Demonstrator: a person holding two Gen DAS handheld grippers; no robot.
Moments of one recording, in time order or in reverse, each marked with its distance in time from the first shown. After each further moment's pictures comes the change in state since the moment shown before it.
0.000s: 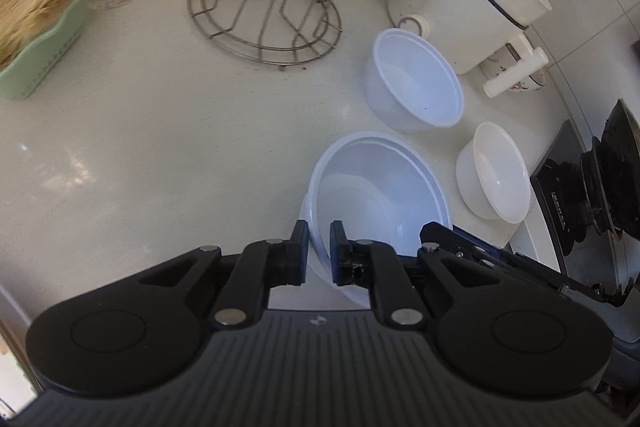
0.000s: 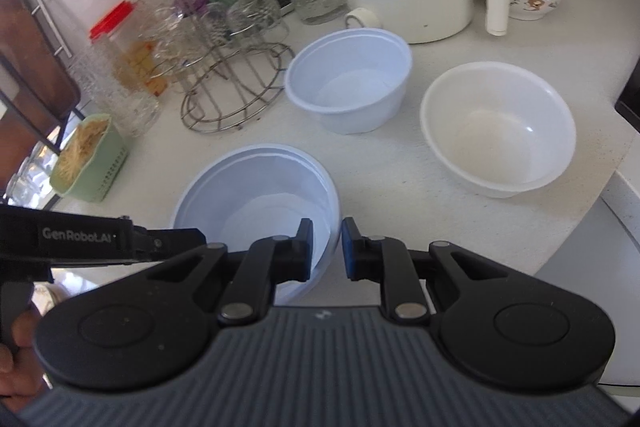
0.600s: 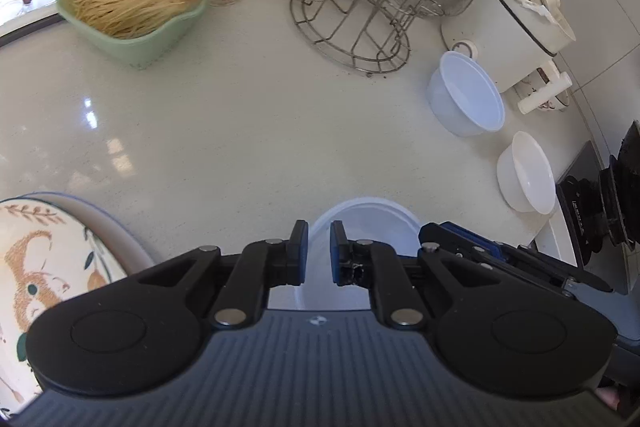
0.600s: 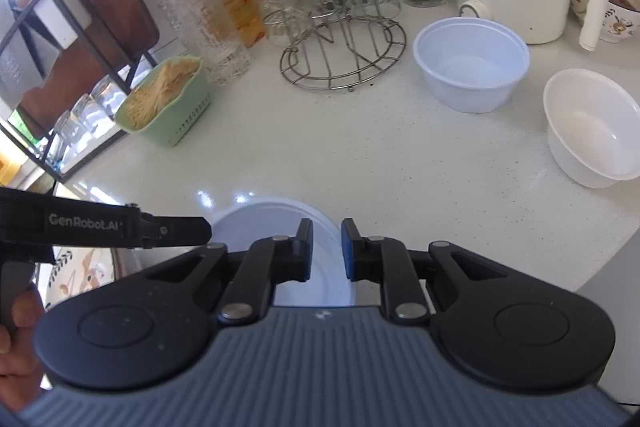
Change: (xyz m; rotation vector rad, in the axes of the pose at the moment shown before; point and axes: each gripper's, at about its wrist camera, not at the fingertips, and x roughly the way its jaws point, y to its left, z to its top) left arm -0.062 0.056 -0.031 -0.067 -0.054 0.081; right arm -0.004 0.070 -0.026 -0.147 0.045 0.098
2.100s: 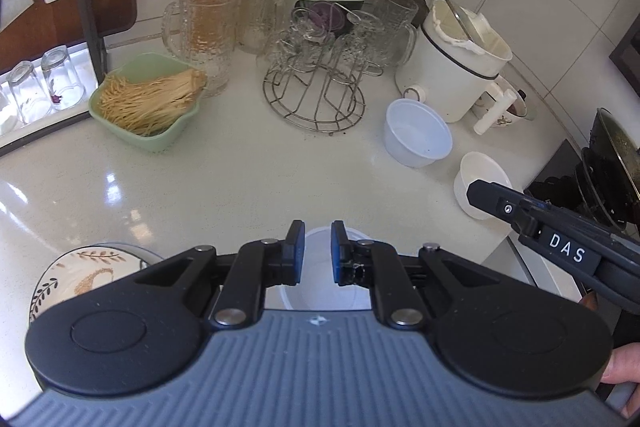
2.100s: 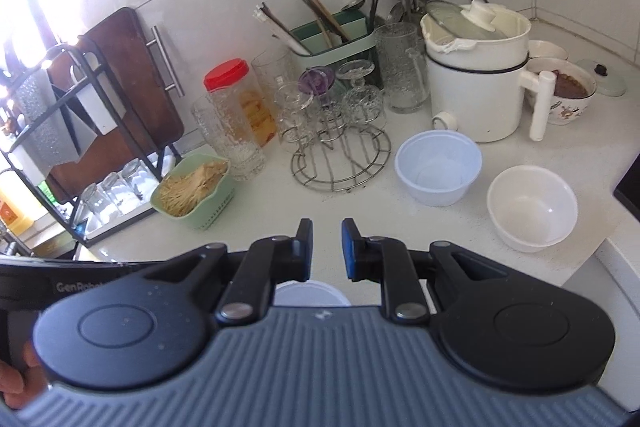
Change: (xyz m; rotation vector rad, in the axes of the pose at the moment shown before) left arm -0.104 -0.051 -0.010 0.158 -0.167 0.023; right arm -0.107 0.009 0.020 0.021 -0.254 -0.051
